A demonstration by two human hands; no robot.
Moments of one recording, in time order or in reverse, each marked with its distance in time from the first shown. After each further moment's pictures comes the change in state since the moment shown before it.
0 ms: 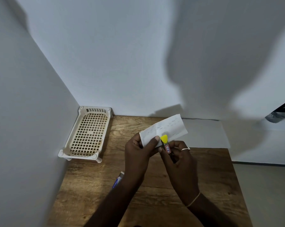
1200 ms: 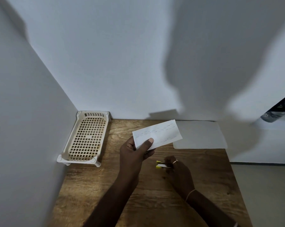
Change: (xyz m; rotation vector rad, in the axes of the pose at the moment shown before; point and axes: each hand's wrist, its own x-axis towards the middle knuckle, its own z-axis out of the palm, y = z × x) left_hand 0.001 0.005 -0.011 0.053 0.020 -0.085; right_hand -0.007 0.130 0.010 -0.488 -0.340 0.157
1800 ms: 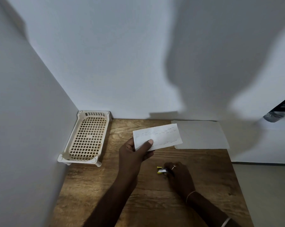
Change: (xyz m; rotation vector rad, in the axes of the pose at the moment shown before) left_hand 0.002 0.000 -0.004 0.021 0.000 -0.013; right_hand 0.002 0.035 0.022 -0.216 0.034 -0.211
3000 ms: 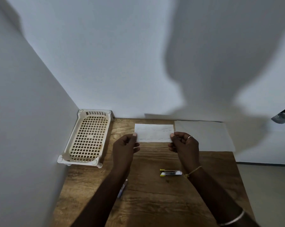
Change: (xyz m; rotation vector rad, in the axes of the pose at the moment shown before) left_hand 0.072 -0.036 -0.042 0.170 0.211 -0.016; right_hand 0.086 -0.064 -0.086 1.101 0.262 0.516
